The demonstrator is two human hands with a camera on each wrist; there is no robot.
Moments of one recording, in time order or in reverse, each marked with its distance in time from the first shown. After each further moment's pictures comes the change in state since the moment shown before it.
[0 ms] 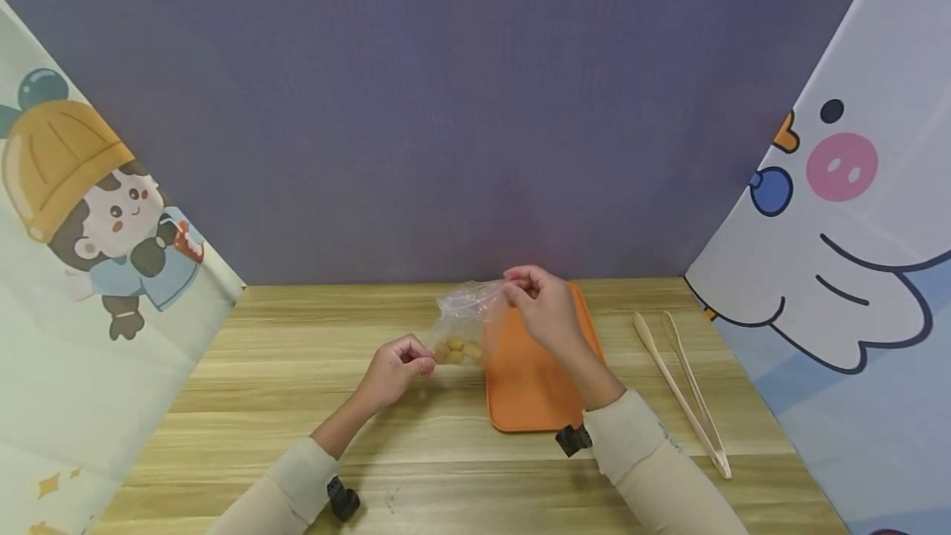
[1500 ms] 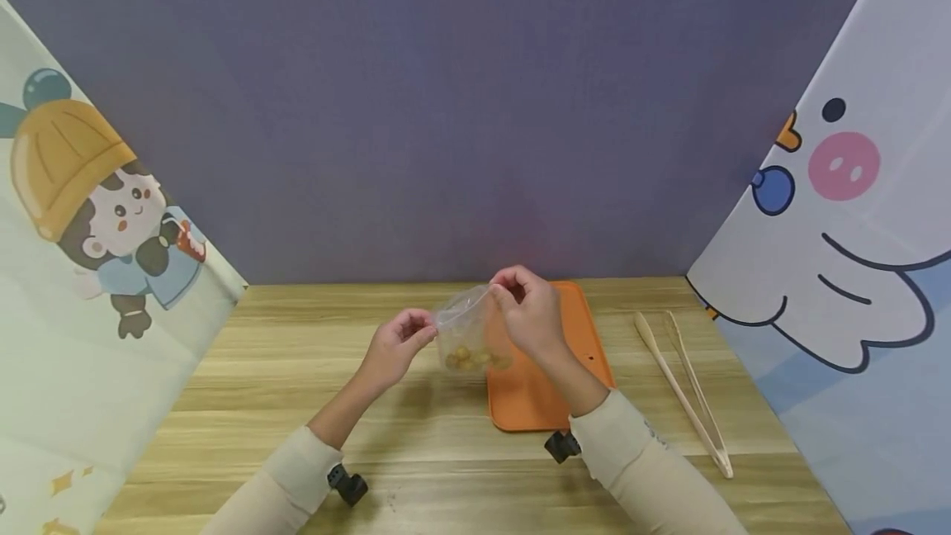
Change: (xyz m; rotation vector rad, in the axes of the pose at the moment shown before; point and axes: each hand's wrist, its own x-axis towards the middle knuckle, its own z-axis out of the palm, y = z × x) left_hand 0.012 0.052 0.000 -0.103 0.063 0.106; right_hand -0.010 -0.021 0.021 0.064 0.134 -0.125
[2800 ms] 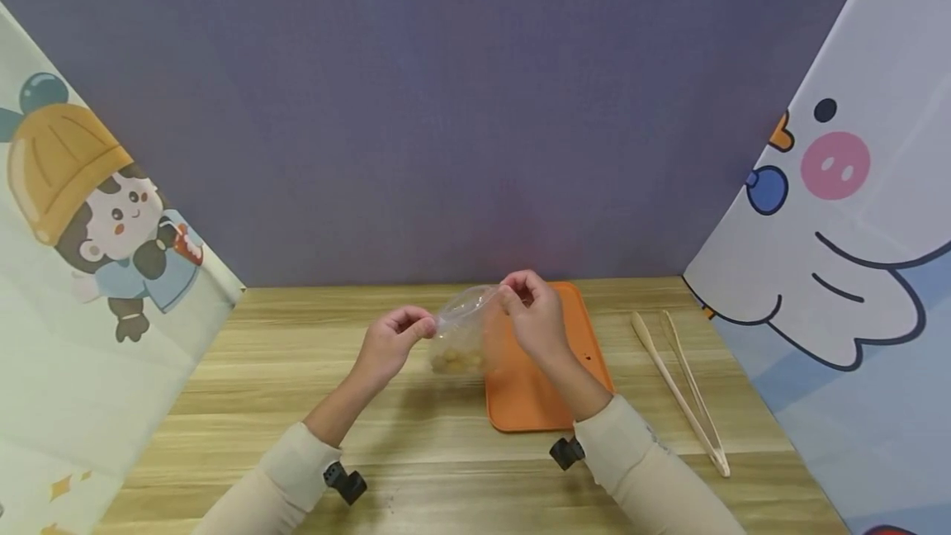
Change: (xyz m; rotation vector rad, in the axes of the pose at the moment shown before) left_hand 0.003 0.023 0.004 -0.042 0.079 -0.021; right_hand -0.005 0.015 -0.004 0.158 0.003 0.142
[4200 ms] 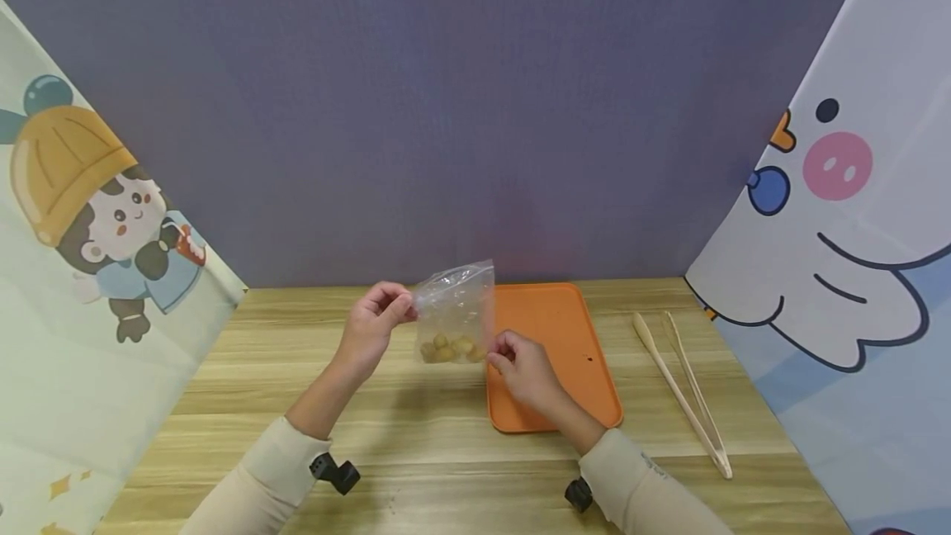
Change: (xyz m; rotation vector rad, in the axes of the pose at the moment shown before) left_hand 0.009 0.033 -0.015 -0.164 0.063 -0.004; right_hand -0.046 0.077 0.003 -0.351 -0.324 0.055
